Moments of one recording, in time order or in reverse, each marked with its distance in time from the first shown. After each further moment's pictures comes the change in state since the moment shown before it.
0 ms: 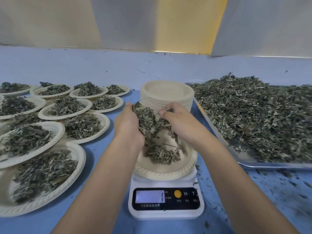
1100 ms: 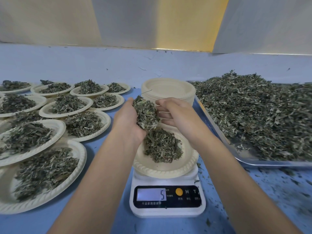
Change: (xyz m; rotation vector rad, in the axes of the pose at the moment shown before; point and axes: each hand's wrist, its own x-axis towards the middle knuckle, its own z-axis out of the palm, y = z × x) left_hand 0.001 0.008 0.002 -0.050 -0.154 -0.125; right_hand 0.002 -0.003 0.008 0.280 0.034 -0.068
